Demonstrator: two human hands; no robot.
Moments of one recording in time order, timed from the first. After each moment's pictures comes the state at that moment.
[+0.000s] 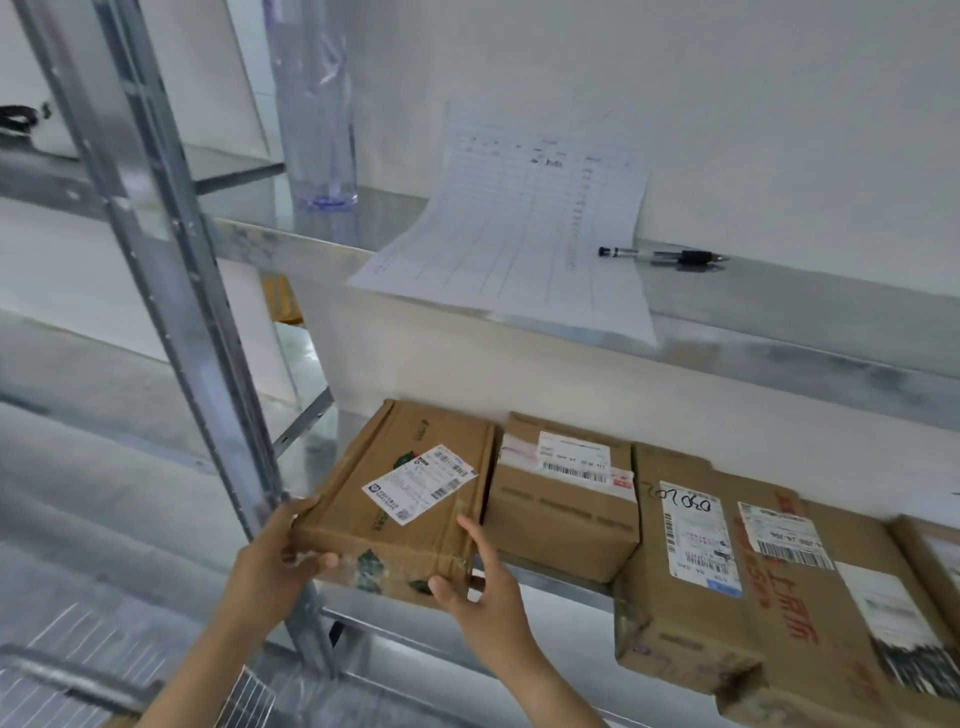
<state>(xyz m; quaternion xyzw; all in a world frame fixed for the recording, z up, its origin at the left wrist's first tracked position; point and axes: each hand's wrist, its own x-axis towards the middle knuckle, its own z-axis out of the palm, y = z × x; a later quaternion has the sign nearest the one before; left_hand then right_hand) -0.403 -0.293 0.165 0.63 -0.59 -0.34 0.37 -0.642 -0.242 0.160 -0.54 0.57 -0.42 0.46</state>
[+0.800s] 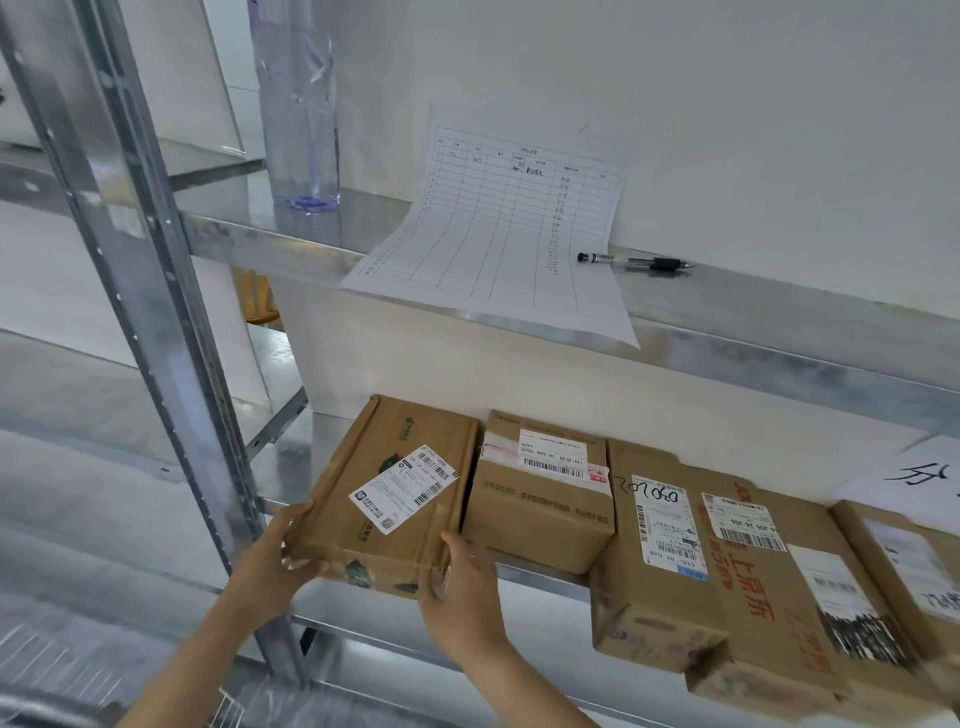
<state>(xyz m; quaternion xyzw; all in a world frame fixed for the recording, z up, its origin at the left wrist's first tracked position) -0.404 -0.305 0.153 0.63 -0.62 -0.38 0.27 -0.621 -0.244 0.157 -0.59 0.71 -0.26 0.28</state>
